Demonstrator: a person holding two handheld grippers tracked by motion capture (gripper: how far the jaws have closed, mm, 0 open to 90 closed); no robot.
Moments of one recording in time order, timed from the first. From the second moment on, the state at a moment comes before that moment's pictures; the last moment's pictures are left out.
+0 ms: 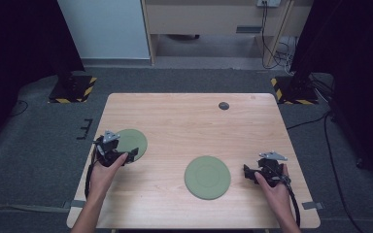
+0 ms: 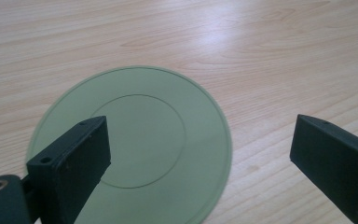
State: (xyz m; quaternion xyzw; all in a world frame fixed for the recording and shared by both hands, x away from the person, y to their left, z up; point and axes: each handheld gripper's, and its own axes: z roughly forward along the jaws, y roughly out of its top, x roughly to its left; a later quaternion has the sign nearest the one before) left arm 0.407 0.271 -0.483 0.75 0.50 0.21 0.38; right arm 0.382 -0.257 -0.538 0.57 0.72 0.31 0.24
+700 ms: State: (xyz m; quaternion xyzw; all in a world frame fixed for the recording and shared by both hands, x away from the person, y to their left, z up) left arm 0.394 0.221 -0.486 0.79 0.44 0.20 0.37; right arm 0.382 -0.260 -0.538 0.57 0.72 0.31 0.24
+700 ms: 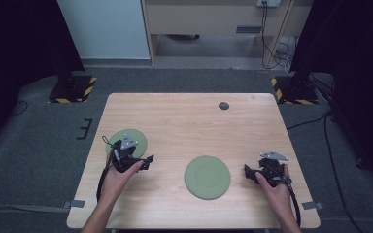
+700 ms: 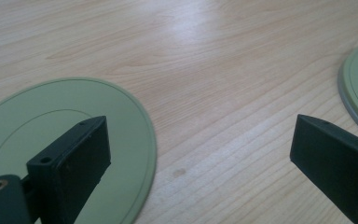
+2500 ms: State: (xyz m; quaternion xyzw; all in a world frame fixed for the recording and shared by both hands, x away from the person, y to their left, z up) left arm 0.360 0.180 -0.510 0.83 0.38 0.16 0.37; right arm 0.381 -0.261 -0.538 0.57 0.72 0.31 0.24
